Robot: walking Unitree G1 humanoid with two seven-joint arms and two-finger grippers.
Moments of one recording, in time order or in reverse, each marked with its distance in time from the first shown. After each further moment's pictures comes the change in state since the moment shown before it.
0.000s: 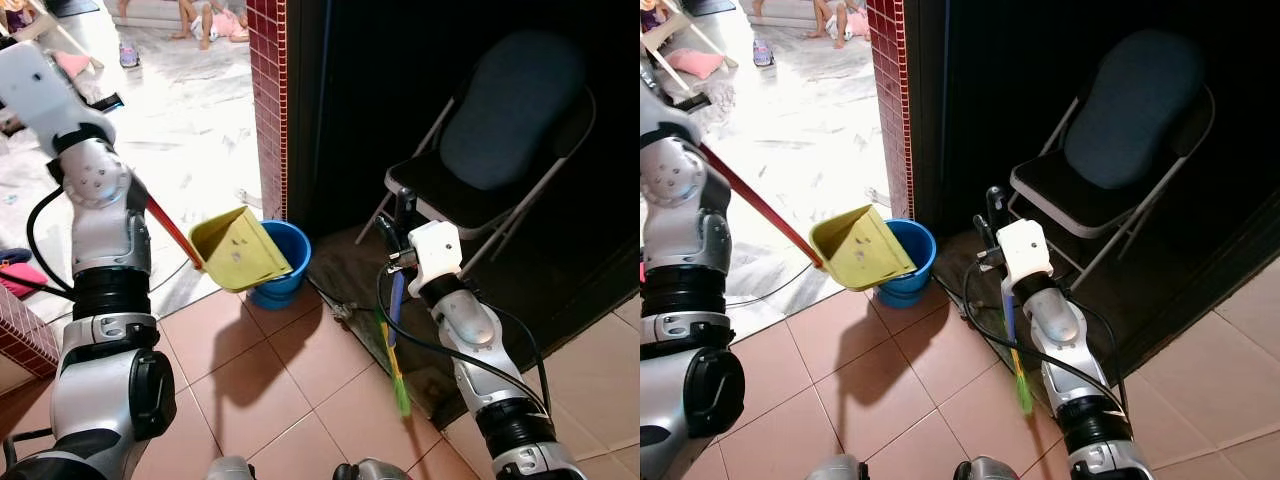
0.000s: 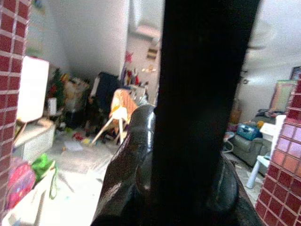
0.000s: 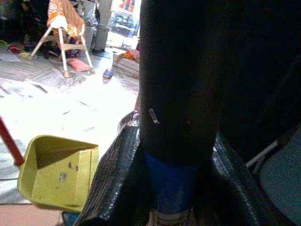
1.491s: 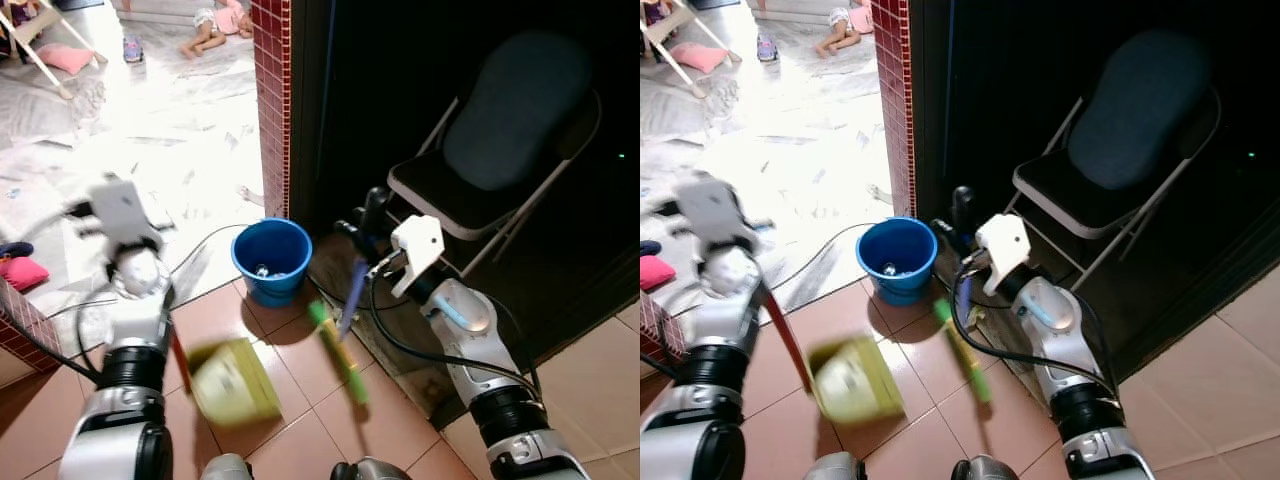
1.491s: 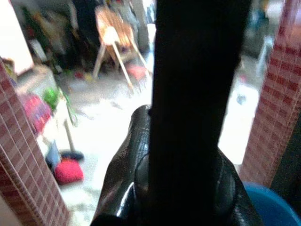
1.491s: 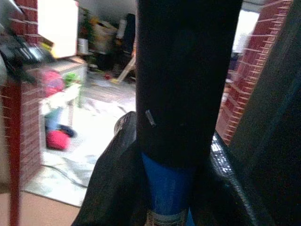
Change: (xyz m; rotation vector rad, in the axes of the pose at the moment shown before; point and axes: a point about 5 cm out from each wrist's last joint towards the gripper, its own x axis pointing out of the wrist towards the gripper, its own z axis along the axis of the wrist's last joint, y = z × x) left arm -0.091 0.031 -0.125 0.249 0.414 -0.148; right arm 0.011 0.022 0.022 0.137 -0.112 0.366
